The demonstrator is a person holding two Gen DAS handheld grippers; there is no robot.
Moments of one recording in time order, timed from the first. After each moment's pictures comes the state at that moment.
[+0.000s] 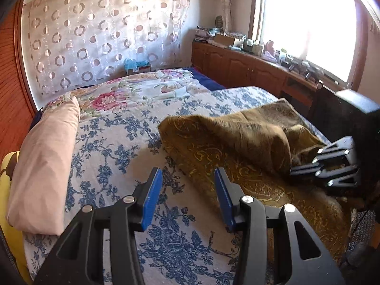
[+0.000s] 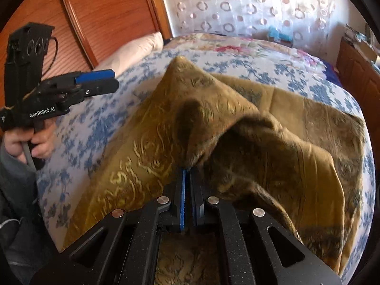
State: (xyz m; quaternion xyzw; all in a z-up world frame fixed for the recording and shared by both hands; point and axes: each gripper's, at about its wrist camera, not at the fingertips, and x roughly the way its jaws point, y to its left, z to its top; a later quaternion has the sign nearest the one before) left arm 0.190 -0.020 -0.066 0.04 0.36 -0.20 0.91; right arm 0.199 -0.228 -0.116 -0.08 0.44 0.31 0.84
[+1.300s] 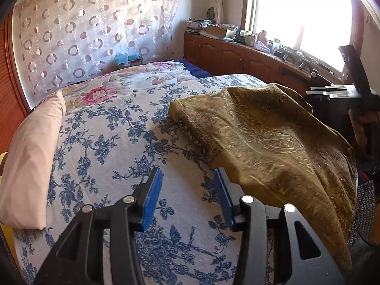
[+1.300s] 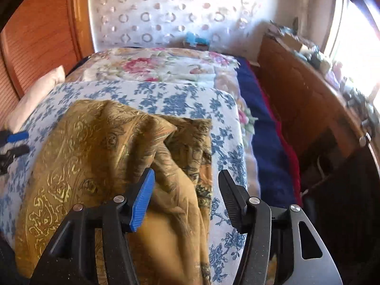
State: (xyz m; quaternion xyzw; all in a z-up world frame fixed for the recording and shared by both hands) left arm 0.183 -0.042 -0.077 0.05 0.37 -0.21 0.90; right arm 0.231 -0.373 -0.062 -0.09 0.42 0.08 0.90
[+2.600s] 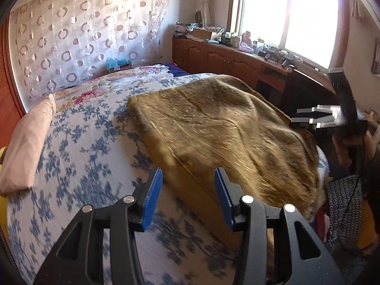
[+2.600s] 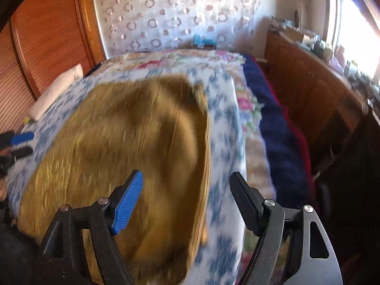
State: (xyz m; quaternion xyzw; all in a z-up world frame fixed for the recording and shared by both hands) left arm 0.087 -0.100 -0.052 0.04 0.36 -0.24 0.90; right arm 0.135 -0.416 -0.079 -0.04 0.41 0.12 0.90
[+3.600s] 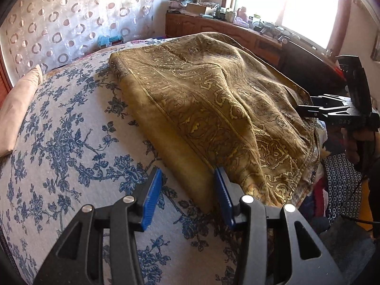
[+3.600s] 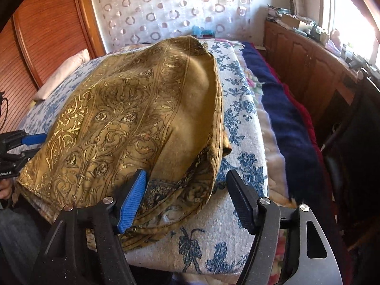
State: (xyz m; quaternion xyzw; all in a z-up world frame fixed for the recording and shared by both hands) left arm 0.062 -0.119 -0.102 0.06 0.43 -0.25 0.87; right arm 0.079 -0.412 -0.111 -0.02 0.43 0.12 0.89
